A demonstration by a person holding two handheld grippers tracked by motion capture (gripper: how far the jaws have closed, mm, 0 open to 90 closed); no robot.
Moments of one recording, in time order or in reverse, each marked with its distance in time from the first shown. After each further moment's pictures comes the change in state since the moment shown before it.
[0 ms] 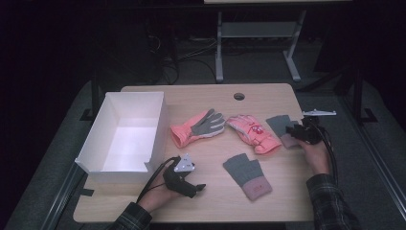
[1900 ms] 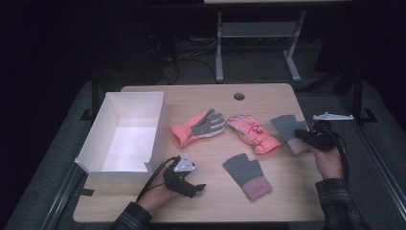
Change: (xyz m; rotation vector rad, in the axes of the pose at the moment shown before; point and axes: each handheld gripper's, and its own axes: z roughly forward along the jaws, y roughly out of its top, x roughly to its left) left arm 0.000 0.000 0.000 -0.004 -0.001 0.001; right arm 0.019 -0.004 -0.067 -0.012 0.074 -0.027
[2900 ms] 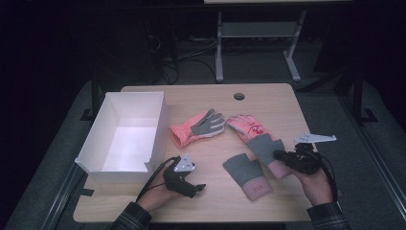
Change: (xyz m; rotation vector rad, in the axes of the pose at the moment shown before) left arm 0.000 0.000 0.000 -0.003 0.000 -0.003; right arm 0.082 -0.035 -0.020 0.034 0.200 -0.086
